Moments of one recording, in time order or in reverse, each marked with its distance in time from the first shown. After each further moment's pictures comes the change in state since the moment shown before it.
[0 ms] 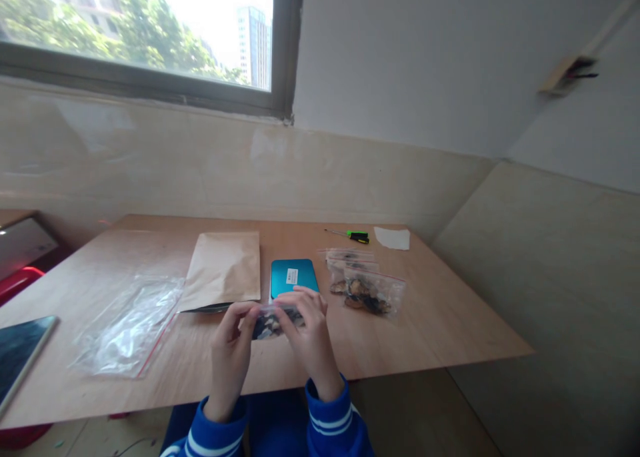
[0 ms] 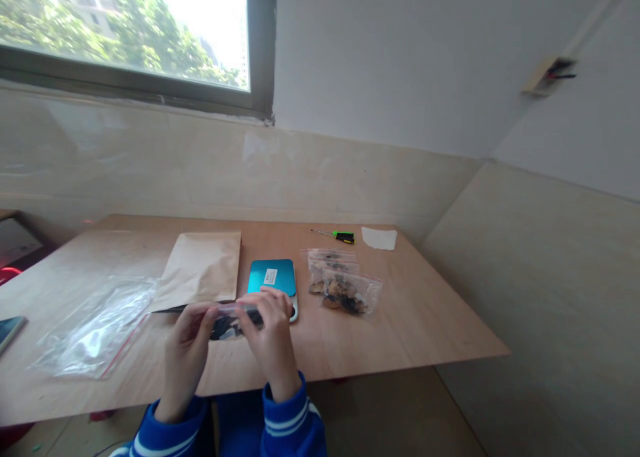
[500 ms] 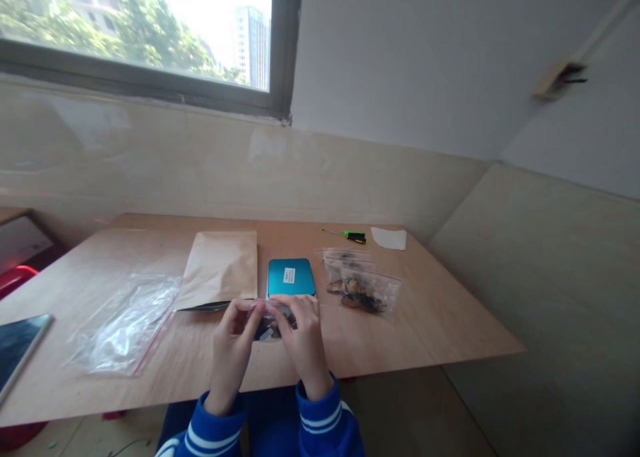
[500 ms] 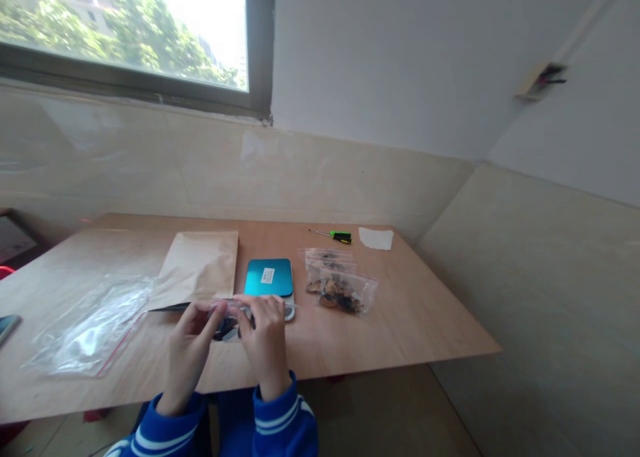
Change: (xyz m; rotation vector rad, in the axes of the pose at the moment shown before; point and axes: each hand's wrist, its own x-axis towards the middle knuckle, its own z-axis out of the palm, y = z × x) left_hand -0.001 -0.003 0.009 -0.176 -0.052 -0.167; right_hand -0.004 -0.006 0.011 -0.040 0.048 -0.024
